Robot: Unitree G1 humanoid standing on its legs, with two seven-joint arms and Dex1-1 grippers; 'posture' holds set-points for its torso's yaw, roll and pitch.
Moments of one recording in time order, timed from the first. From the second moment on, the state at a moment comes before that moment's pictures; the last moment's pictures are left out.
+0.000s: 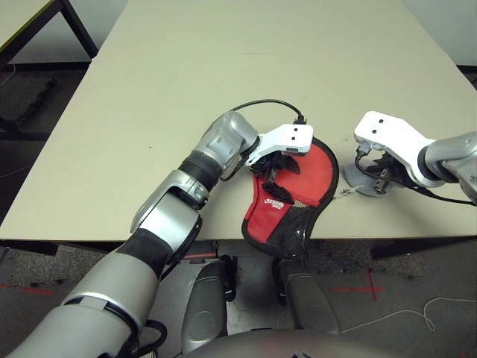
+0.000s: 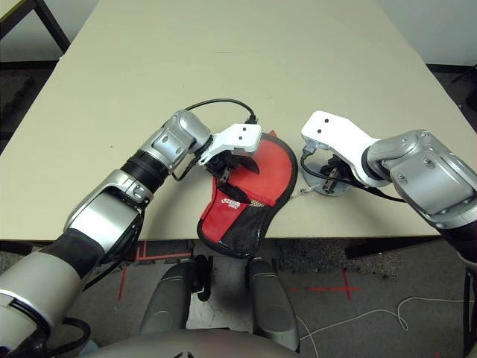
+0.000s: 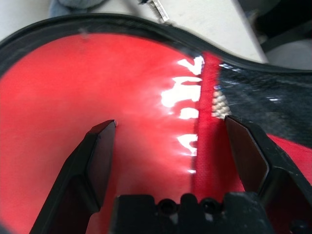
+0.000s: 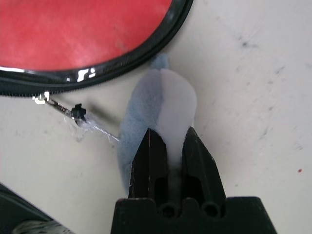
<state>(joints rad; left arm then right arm) -1.13 0.10 -0.51 0.85 0.17 0.19 -1.41 -0.63 -1.13 0.38 -0.39 0.23 1.22 0.81</state>
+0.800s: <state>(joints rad) -1.17 0.00 -0.53 0.95 0.20 0.21 -1.28 -0.43 -1.25 0.22 -0.71 0.41 1.21 0.93</state>
